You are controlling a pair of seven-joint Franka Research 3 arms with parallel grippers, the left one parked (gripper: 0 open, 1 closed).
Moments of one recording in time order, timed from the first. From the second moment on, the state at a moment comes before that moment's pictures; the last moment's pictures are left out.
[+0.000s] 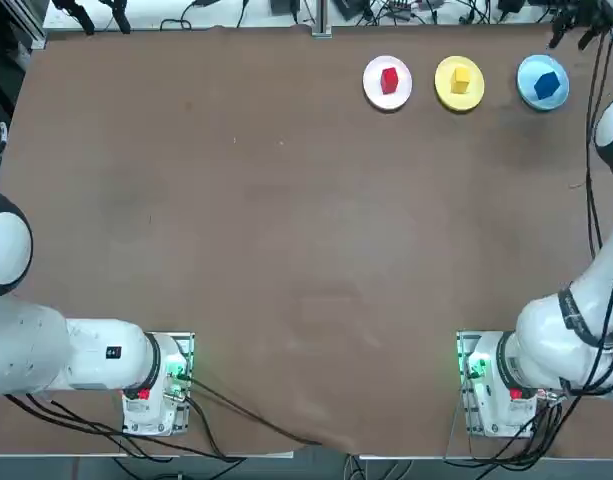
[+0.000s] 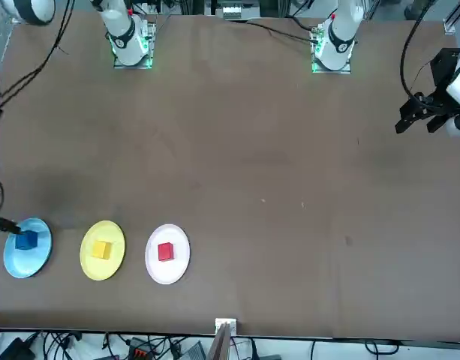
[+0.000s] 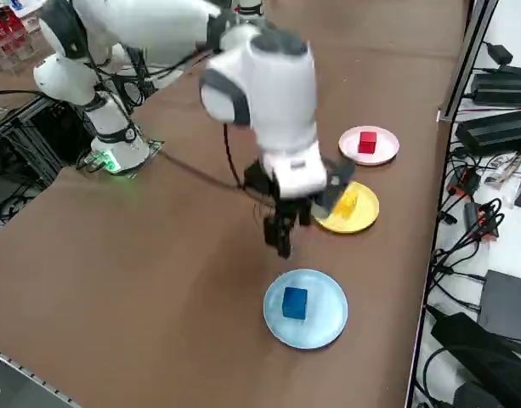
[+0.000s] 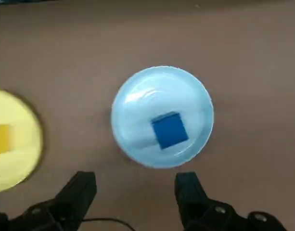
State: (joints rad) arm -0.30 0.70 0.01 -1.12 -0.08 1.90 -0.16
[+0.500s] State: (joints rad) arm -0.12 0.46 0.02 -1.12 -0.04 1.54 -0.14
